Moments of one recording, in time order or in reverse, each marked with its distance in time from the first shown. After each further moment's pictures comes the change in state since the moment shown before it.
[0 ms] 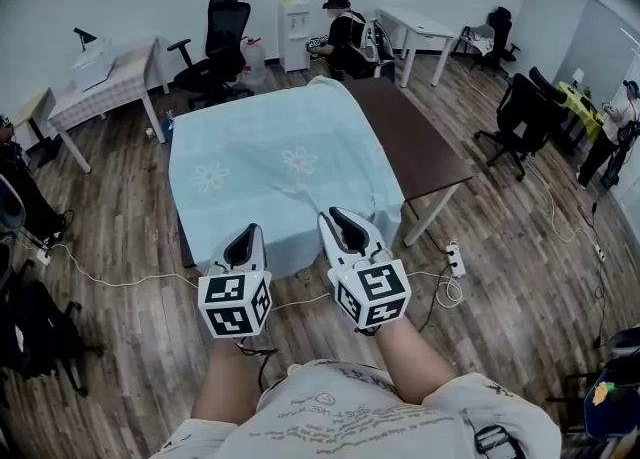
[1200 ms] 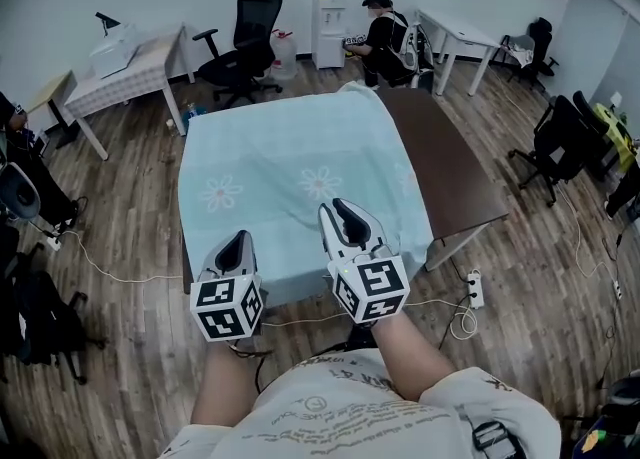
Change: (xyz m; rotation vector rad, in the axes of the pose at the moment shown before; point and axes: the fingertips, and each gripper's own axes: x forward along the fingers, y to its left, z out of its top) left arm 0.082 0.071 -0.013 -0.053 0.043 0.178; right arm 0.120 -0.053 -0.012 0.045 -0.046 0.085
